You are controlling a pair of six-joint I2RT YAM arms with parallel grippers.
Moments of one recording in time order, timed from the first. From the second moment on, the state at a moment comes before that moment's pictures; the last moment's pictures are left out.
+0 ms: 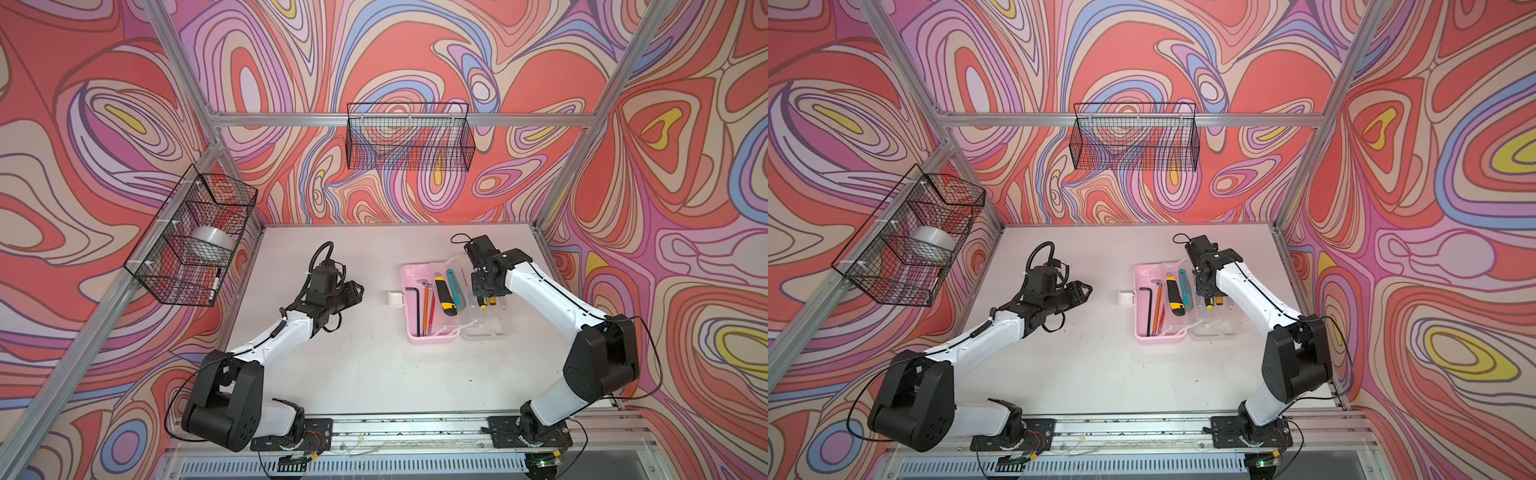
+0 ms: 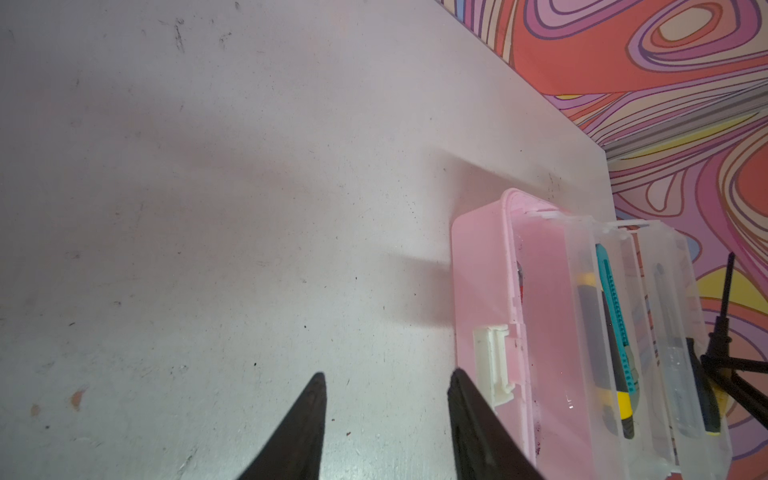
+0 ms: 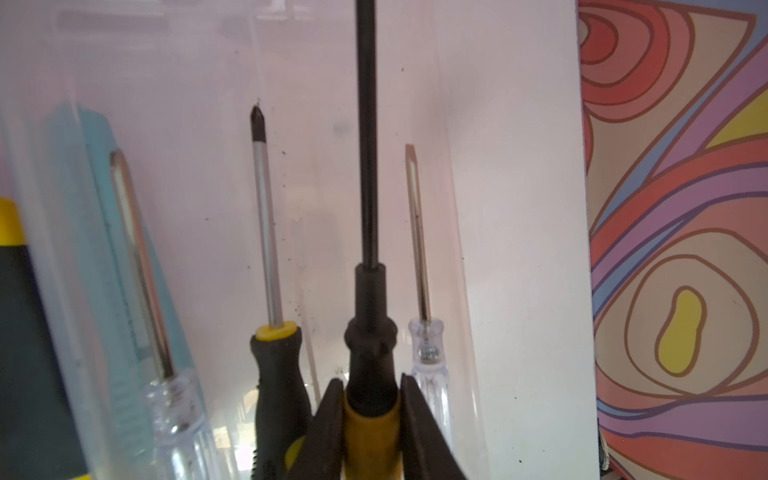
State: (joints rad) left arm -0.31 1.37 0.75 -0.07 0.19 -0.68; right arm 0.34 1.62 1.35 -1.02 0.42 0.36
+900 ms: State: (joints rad) left arm -0.42 1.55 1.05 -0.09 0.20 -0.64; right arm 0.33 1.38 1.28 -0.80 0.21 0.43
